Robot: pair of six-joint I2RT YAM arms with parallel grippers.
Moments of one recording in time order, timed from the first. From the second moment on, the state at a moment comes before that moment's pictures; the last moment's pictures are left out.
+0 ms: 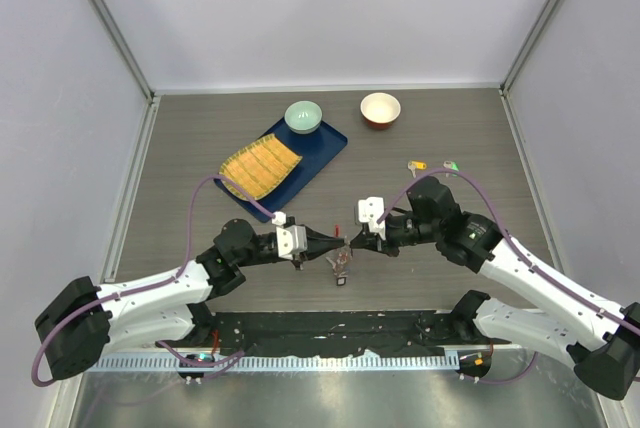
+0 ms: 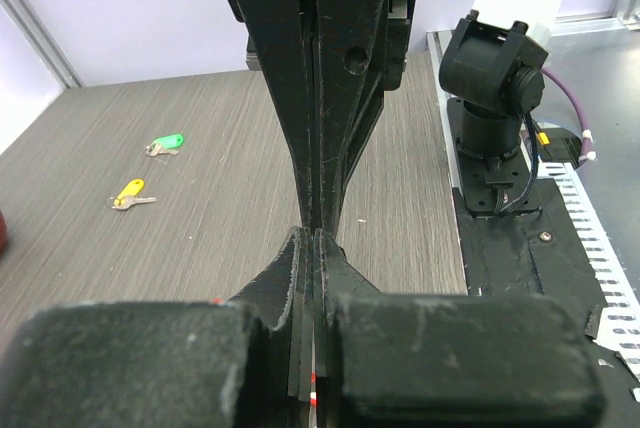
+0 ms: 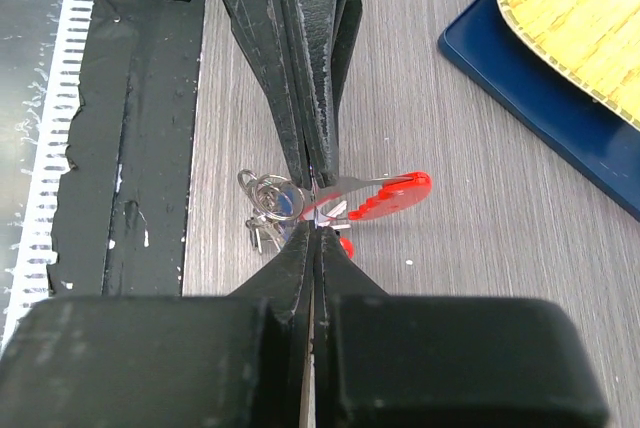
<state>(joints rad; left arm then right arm) -0.94 0.99 0.36 0.74 0.52 0.13 0.77 0.90 0.79 -0.42 -0.64 -0.50</state>
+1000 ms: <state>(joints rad) -0.94 1.00 0.37 0.75 0.52 0.13 0.77 0.90 0.79 -0.41 -0.66 -0.50</state>
